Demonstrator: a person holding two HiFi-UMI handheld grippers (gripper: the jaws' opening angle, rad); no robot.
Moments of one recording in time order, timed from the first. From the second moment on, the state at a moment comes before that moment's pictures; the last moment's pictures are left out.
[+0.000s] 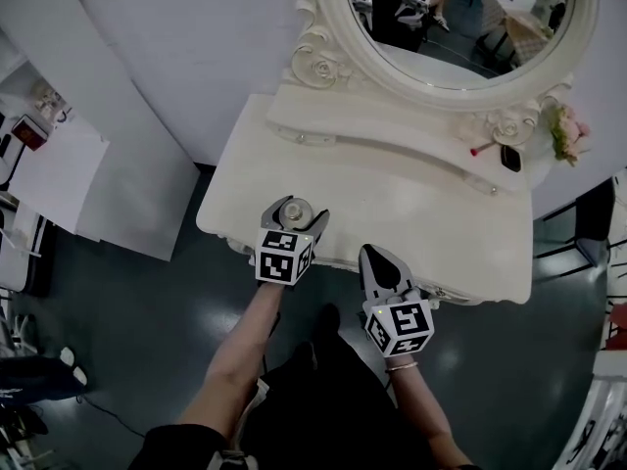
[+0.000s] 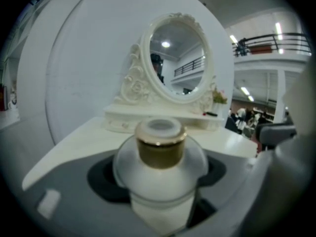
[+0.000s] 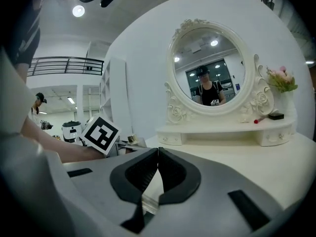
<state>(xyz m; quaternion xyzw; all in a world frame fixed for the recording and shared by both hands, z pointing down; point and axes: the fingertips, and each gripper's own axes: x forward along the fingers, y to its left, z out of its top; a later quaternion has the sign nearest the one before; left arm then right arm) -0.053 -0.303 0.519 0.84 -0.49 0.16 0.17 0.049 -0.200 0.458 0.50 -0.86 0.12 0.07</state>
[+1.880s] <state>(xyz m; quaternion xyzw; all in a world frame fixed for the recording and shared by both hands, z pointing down) 0.017 -0.438 0.568 0.84 -0.47 0.23 0.13 0.085 -0.260 0.485 0.51 -0.84 0.17 0.08</state>
